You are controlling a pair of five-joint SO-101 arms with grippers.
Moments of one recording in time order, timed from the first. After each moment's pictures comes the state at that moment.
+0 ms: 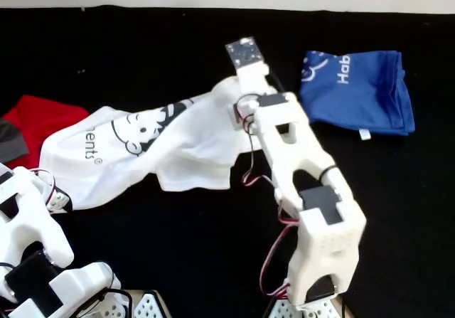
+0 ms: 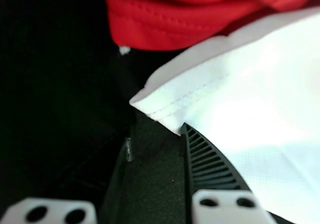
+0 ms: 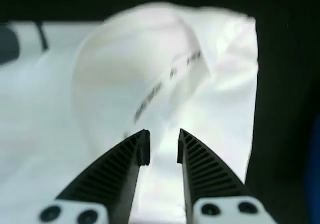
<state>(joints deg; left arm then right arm) -47.1 -7.4 49.6 46.4 -12.1 -19.6 17.8 4.2 46.1 8.3</state>
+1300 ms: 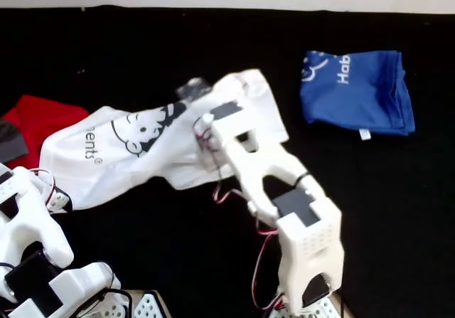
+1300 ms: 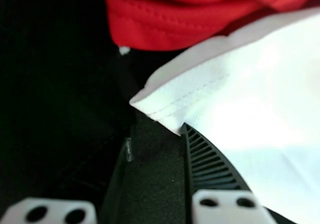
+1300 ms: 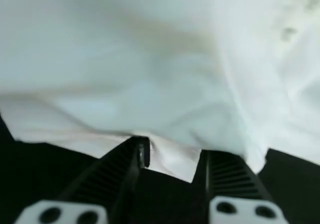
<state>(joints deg) -47.1 -7.4 49.6 46.4 -12.1 -30.7 23.7 -2.0 66.5 6.4</state>
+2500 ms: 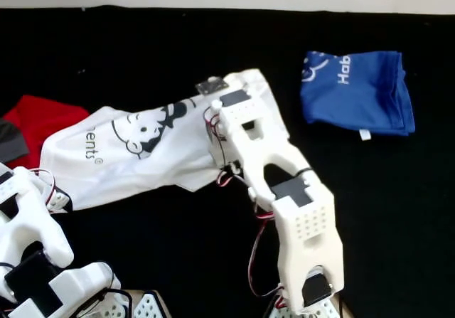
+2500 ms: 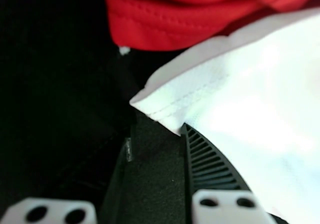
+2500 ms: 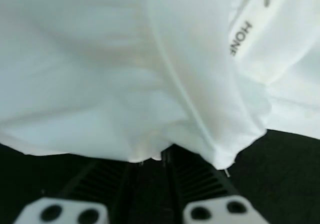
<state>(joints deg) -47.1 -7.4 49.6 46.4 -12.1 -28.7 33.8 -11.6 77.4 4.5</state>
